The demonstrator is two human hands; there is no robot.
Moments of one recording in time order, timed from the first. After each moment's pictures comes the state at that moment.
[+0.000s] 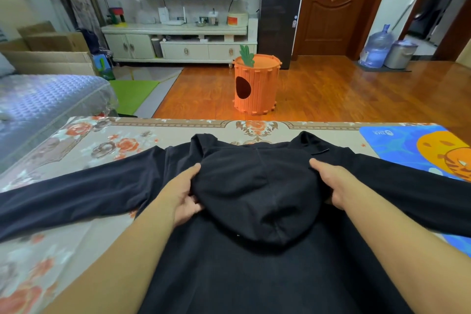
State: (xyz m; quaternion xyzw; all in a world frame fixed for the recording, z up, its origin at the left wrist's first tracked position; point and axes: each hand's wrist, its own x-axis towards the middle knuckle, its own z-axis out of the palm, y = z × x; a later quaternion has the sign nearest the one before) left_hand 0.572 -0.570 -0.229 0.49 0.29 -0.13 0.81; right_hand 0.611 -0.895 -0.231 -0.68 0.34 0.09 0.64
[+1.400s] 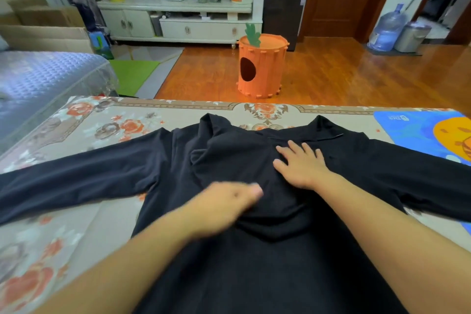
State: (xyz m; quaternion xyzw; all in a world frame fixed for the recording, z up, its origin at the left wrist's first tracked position) left_hand 0.523 -0.586 -0.224 0.90 -0.18 -0.18 0.36; right_hand 0.630 -0.820 -0.261 -0.99 -0.02 0.12 0.07
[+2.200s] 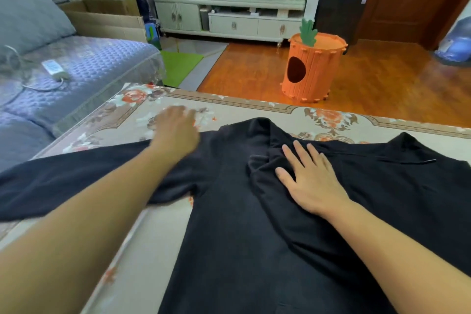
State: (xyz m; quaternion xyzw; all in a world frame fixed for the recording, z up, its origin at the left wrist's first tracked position) left_hand 0.668 -0.383 -0.236 0.99 0.07 0.10 -0.02; right_hand 0.643 -0.706 -0.285 -0.98 -0.15 0.04 0.08
